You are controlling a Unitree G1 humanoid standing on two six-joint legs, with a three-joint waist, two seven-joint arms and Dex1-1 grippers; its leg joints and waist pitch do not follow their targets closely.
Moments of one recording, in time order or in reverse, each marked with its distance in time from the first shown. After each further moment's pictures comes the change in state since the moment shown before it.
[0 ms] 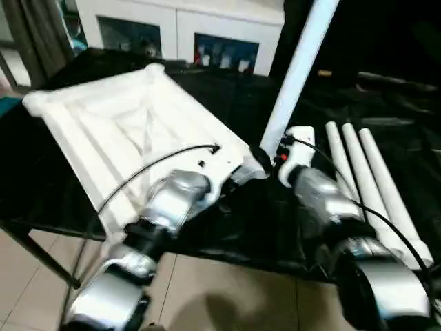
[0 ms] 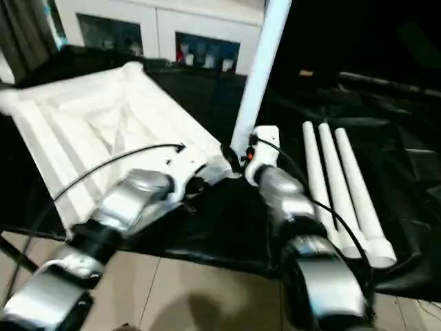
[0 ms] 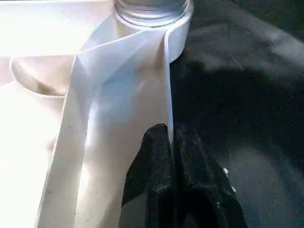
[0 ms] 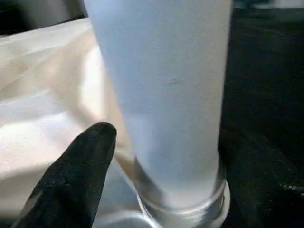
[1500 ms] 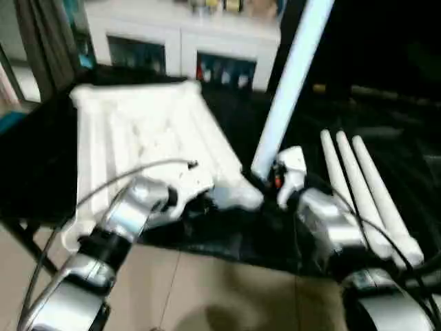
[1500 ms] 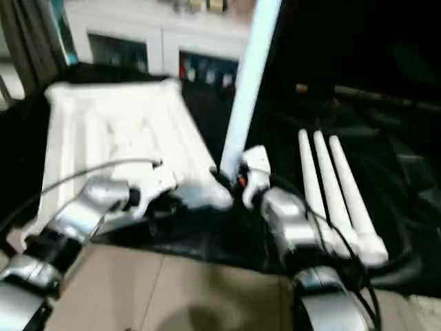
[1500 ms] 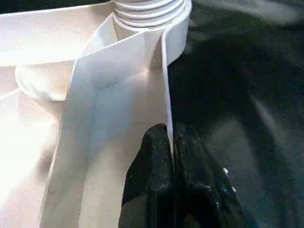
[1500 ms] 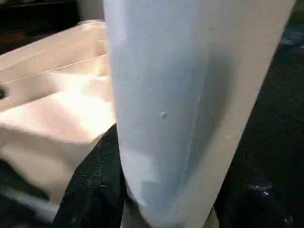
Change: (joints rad) left arm 0.038 0.140 -0.026 0.109 0.000 -0.262 -0.207; right arm 0.053 0.061 0.088 0.036 -0.044 -0.154 -0.094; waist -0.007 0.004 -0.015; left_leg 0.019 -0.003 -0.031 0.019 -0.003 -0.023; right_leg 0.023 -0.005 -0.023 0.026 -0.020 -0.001
